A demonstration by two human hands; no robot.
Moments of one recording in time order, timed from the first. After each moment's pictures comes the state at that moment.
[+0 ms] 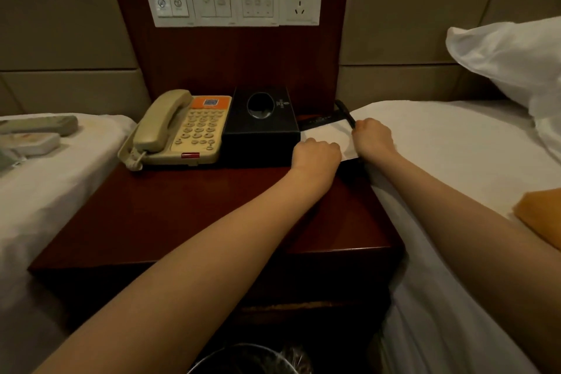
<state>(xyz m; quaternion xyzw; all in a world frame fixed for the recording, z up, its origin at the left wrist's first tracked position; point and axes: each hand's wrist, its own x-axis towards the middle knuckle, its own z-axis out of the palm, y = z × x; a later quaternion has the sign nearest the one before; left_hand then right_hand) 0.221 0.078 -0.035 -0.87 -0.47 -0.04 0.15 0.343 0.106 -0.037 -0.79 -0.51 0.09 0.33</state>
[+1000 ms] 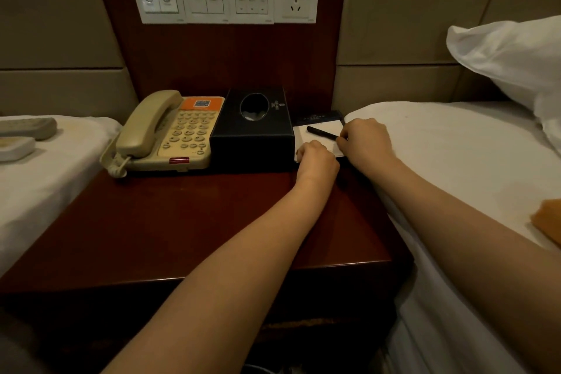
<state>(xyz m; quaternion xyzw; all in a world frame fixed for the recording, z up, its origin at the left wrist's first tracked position) 0.241 0.104 -0.056 -0.84 -0.40 0.12 0.34 0.344 0.122 -0.049 -0.76 -0.61 -0.11 0.20</state>
